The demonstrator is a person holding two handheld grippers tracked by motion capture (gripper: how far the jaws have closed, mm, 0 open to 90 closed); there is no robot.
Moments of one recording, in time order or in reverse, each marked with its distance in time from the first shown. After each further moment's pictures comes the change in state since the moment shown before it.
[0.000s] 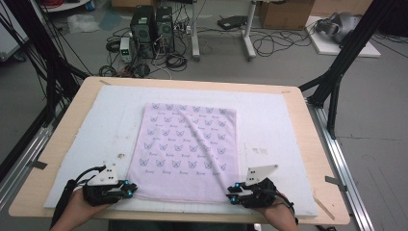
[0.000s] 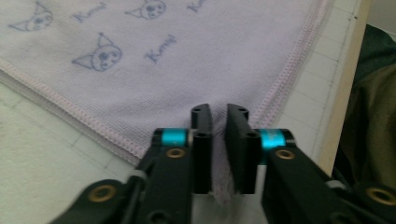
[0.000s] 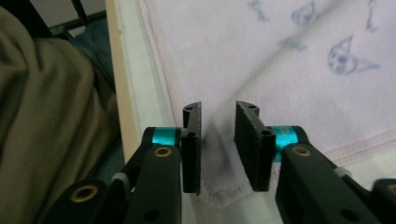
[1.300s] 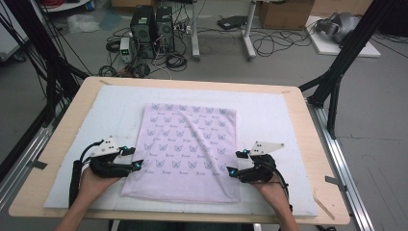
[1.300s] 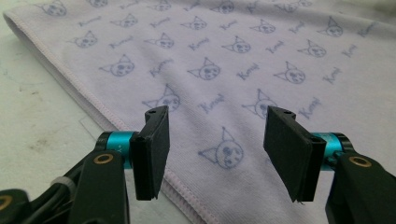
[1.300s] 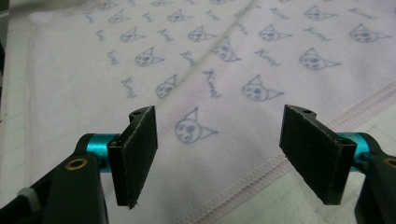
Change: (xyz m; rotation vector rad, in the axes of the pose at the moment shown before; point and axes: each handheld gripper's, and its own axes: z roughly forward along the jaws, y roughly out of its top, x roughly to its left) left arm 0.053 0.030 0.012 -0.194 0.182 -0.145; right arm -0.060 0.021 -0.002 -0.181 -0.197 0.122
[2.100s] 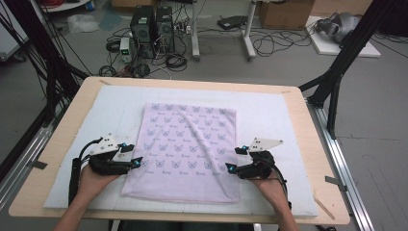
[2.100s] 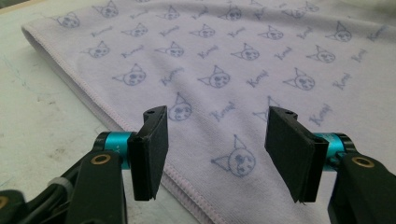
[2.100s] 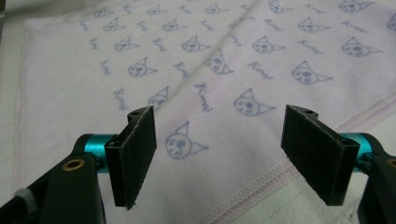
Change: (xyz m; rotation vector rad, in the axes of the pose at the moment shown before) left arm 0.005 0.004 -0.001 -0.009 0.018 0.018; right arm -0.004 0.008 0.004 -0.011 -0.001 -0.013
